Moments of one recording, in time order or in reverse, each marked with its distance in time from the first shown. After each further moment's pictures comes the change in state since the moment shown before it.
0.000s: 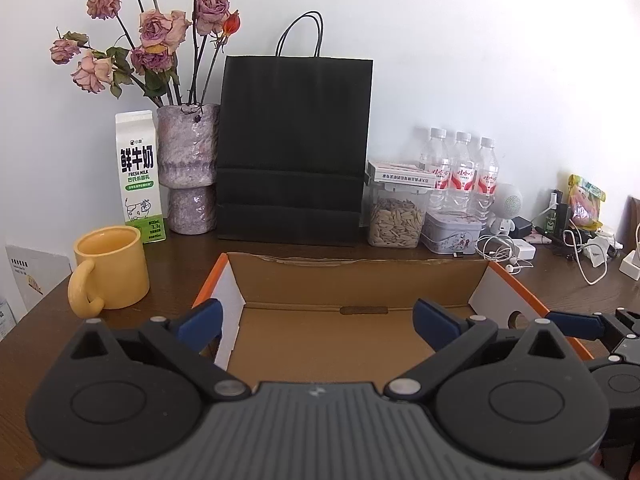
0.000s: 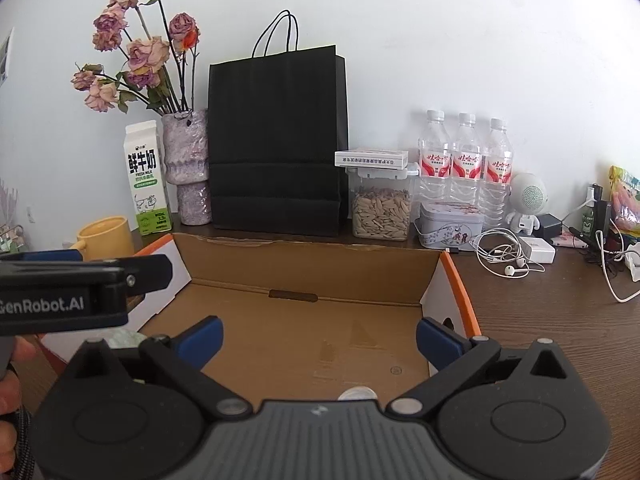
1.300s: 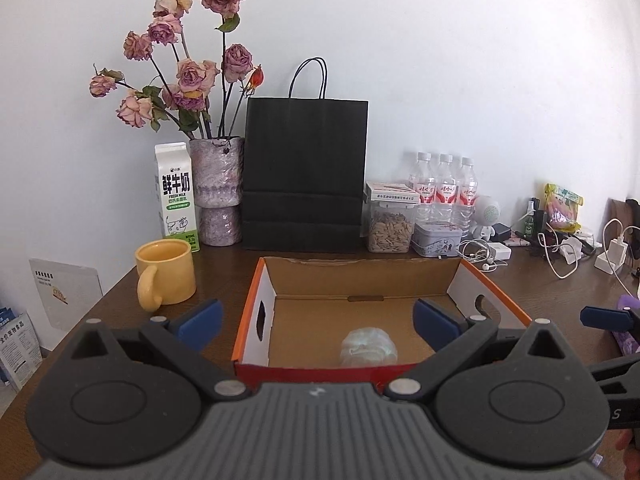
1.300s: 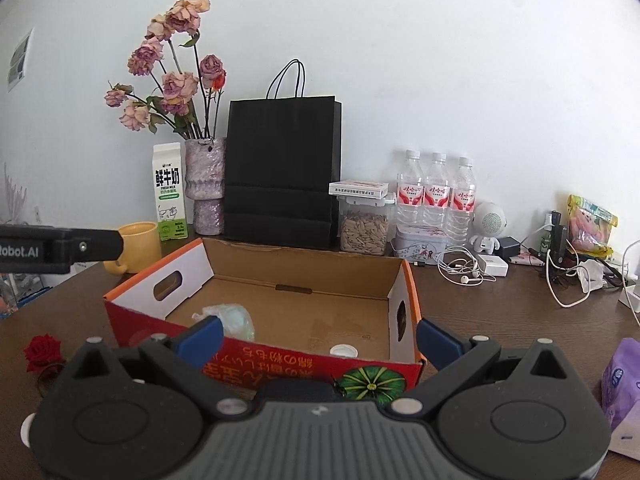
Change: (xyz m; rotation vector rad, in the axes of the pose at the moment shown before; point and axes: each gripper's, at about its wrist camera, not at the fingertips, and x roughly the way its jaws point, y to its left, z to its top) left arm -0.125 0.019 -0.007 0.024 -0.040 0.006; right arm -0.131 0.008 -0.026 -0.048 -0.071 -0.039
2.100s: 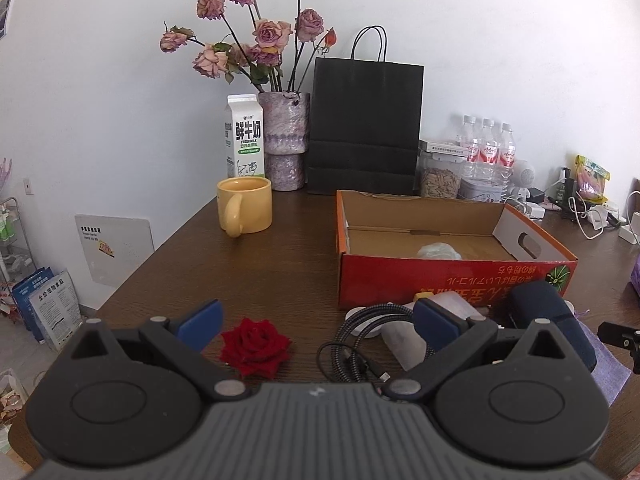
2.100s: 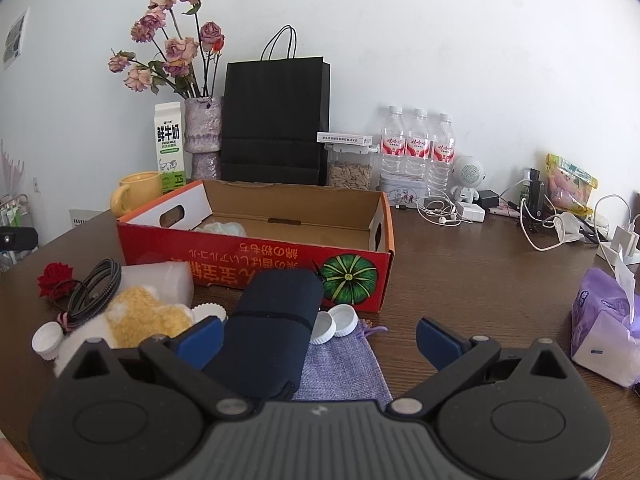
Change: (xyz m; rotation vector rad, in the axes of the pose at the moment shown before) left arm -0.064 0.068 -0.058 -0.034 0.093 0.098; right arm -0.048 -0.007 -0.056 0.000 0.108 -0.019
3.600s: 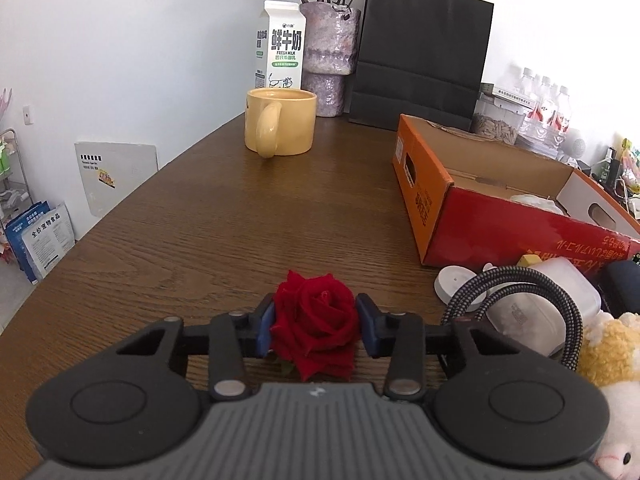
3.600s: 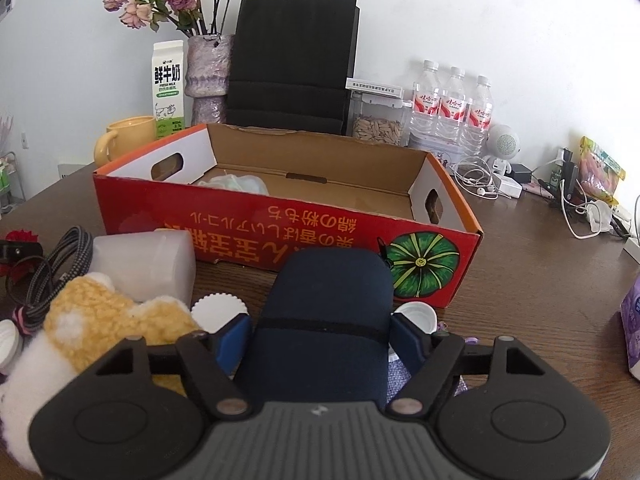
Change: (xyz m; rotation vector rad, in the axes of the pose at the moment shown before) left arm 0.106 0.058 -0.025 -0.096 0.182 0.015; right arm 0.088 0.047 0.005 -0.041 0.132 -0.023
